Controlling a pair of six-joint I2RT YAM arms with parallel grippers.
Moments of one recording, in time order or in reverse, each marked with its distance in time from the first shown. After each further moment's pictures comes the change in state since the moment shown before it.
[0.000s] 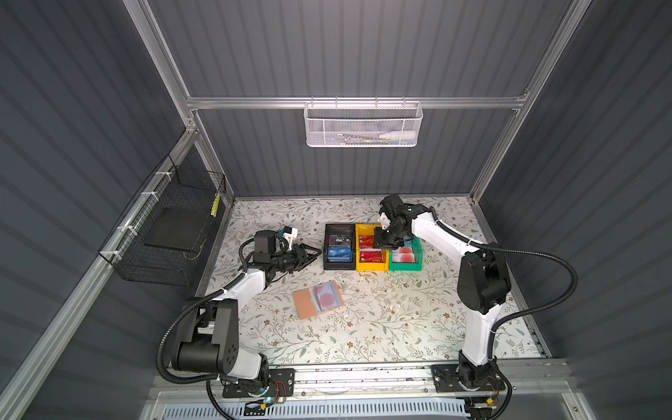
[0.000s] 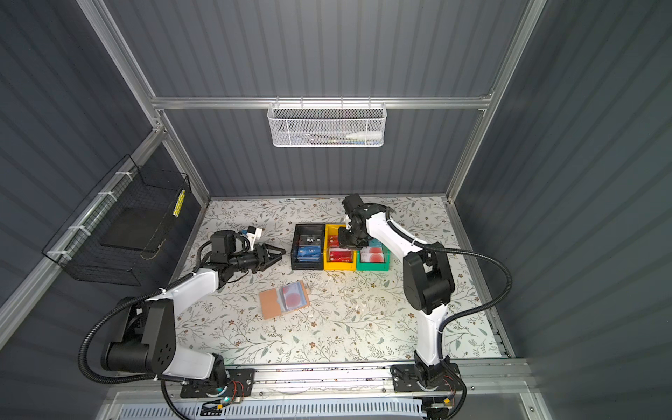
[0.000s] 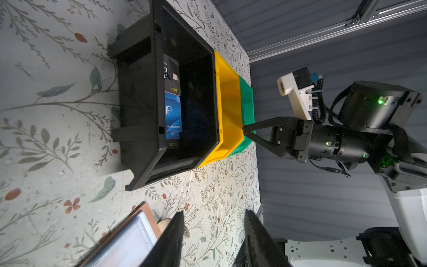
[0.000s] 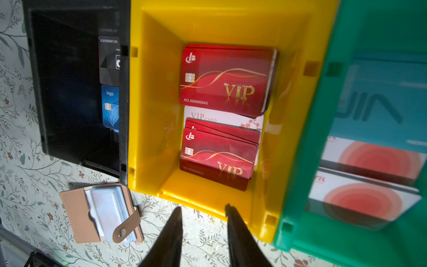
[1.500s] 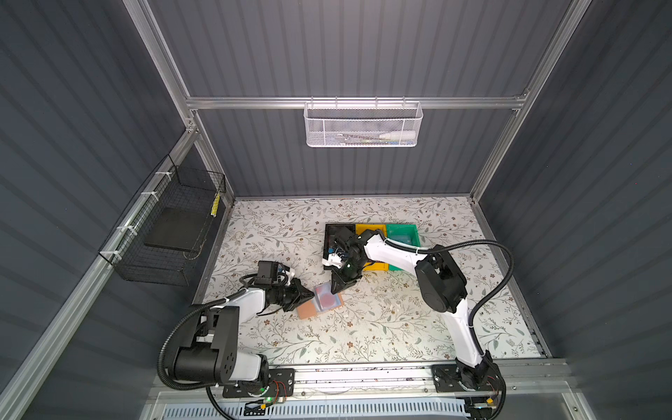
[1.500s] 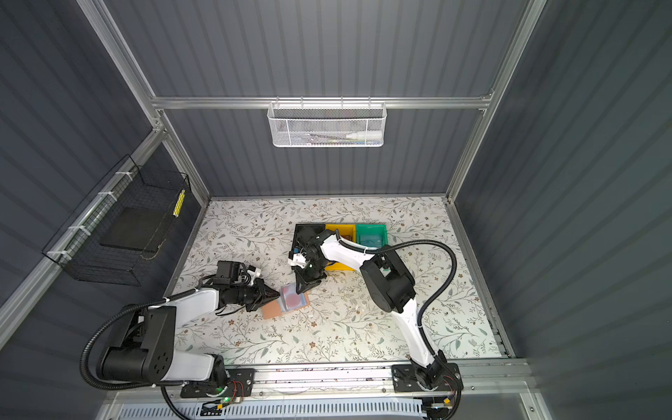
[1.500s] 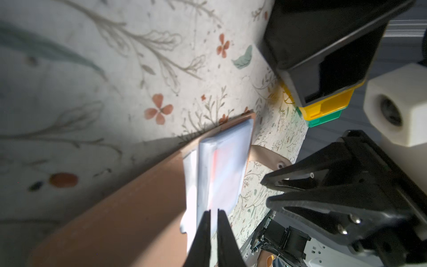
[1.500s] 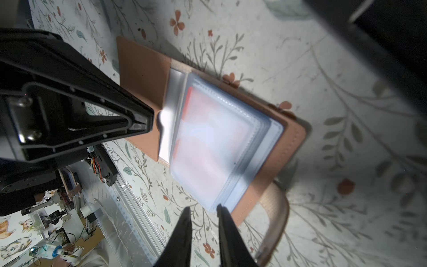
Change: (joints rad) left arm 0.001 -0.025 -0.252 -0.244 -0.113 0.035; right arm 0.320 0.271 0.083 -0.051 -0.421 -0.266
